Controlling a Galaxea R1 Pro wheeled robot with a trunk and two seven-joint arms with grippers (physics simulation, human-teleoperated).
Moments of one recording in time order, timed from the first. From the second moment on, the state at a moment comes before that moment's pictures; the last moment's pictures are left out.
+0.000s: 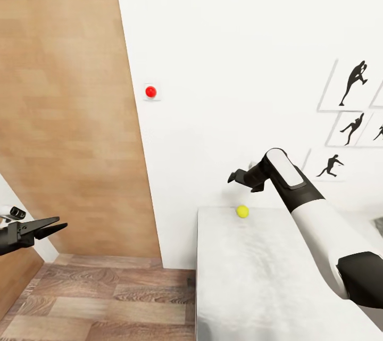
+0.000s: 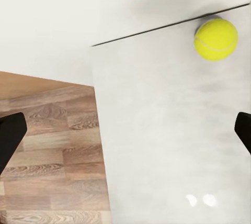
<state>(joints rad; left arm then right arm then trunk) -0.93 1.24 -1.40 -1.18 1.93 0.26 -1.10 -1.13 -0.12 0.30 -0.89 -1.43 1.05 -0.91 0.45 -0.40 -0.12</state>
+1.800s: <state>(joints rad) -0.93 1.15 -1.39 -1.07 1.93 0.27 -1.08 -1.12 -0.11 0.31 -0.78 -0.98 0.85 -0.66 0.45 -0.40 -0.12</state>
